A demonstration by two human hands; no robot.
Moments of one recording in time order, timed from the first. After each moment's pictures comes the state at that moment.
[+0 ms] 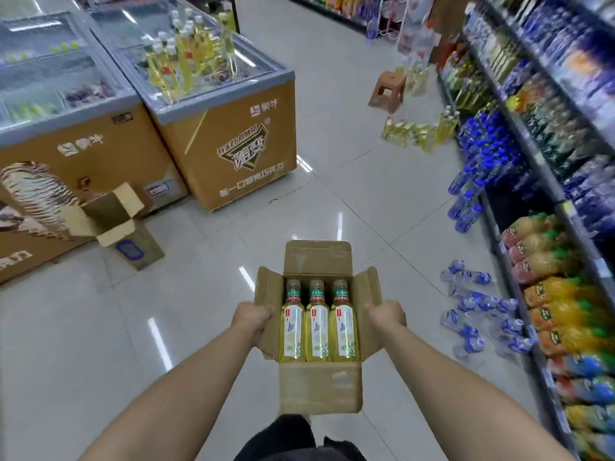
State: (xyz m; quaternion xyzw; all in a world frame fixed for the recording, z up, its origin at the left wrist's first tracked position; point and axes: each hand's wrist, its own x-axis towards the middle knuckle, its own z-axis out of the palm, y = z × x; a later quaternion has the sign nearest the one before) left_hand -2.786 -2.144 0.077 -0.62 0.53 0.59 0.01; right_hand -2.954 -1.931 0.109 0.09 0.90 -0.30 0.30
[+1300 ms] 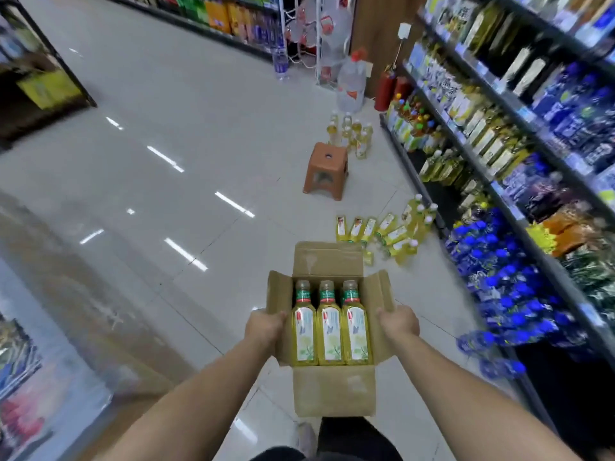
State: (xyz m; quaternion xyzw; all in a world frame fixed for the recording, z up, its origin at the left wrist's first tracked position) left_hand -4.154 -2.761 0.067 -0.52 0.62 0.58 0.10; right_hand -4.264 -2.519 0.070 0.25 0.88 -0.31 0.26
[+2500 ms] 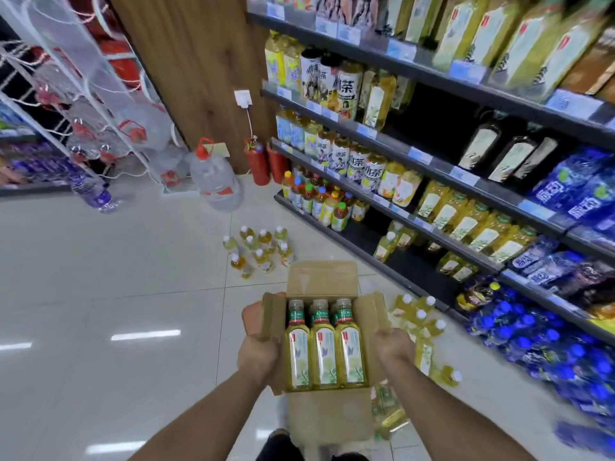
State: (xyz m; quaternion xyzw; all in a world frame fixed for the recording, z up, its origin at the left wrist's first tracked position) left_hand -5.199 -3.010 0.049 -0.27 0.82 0.41 0.28; right_hand -5.137 -2.761 0.022 0.55 0.74 -0.36 0.15
